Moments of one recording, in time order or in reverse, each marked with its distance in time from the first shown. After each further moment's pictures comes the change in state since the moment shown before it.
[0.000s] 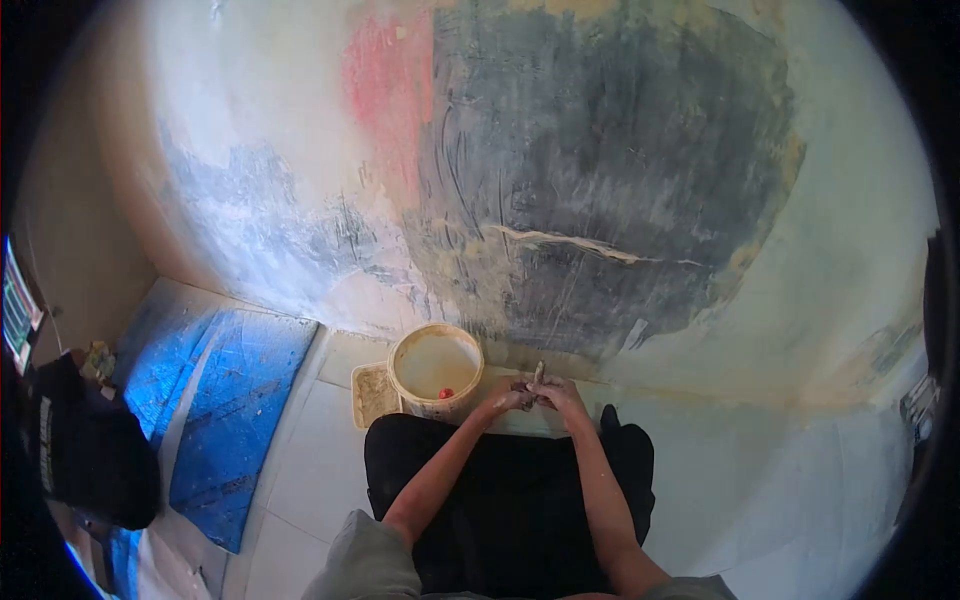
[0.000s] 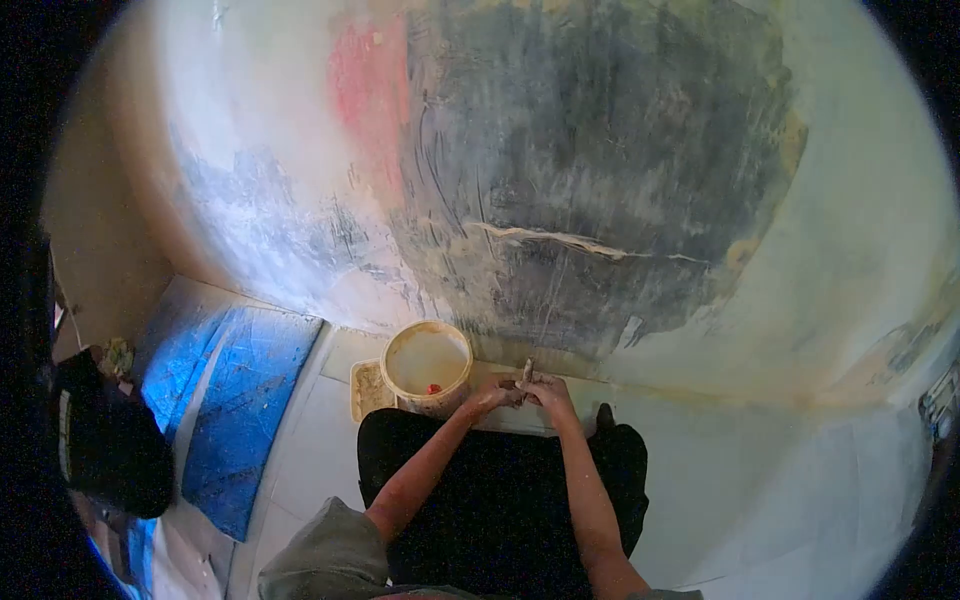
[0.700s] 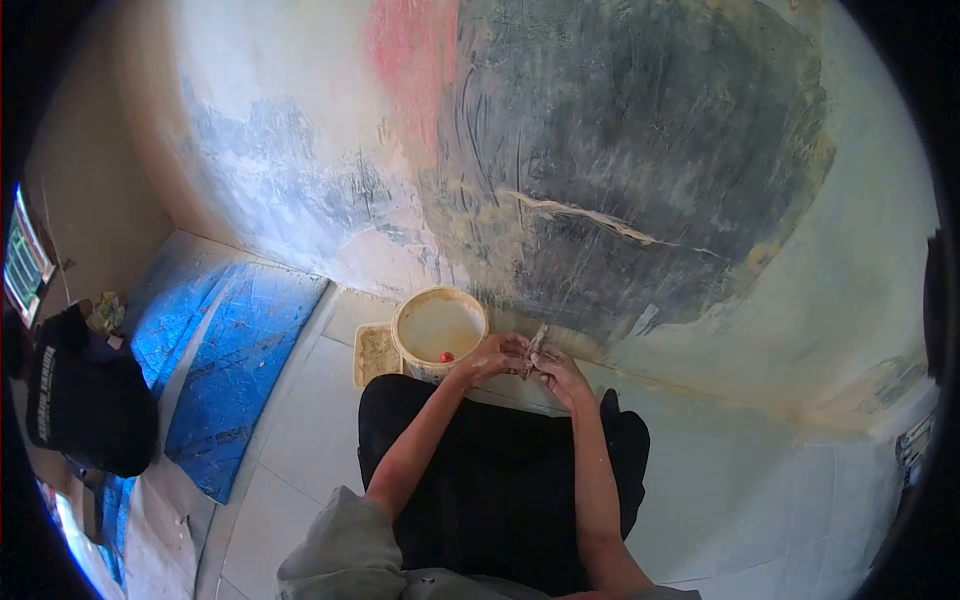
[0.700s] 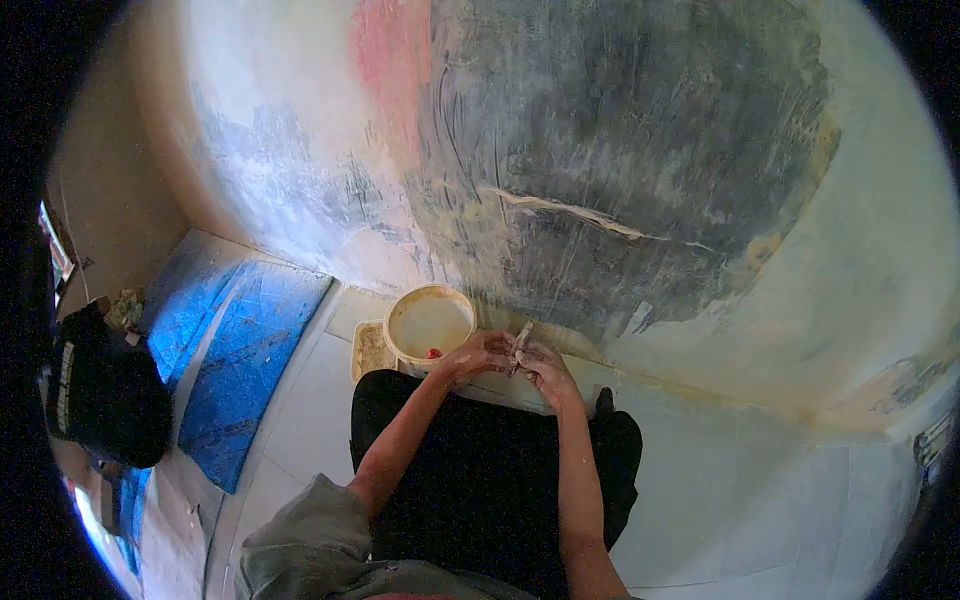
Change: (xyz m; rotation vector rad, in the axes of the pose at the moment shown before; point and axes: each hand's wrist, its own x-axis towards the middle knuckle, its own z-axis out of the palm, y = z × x) left_hand -0.042 0.064 -0.002 -0.123 -0.055 0.080; right_hand -0.013 -0.018 0.003 0.367 -0.288 -0.044
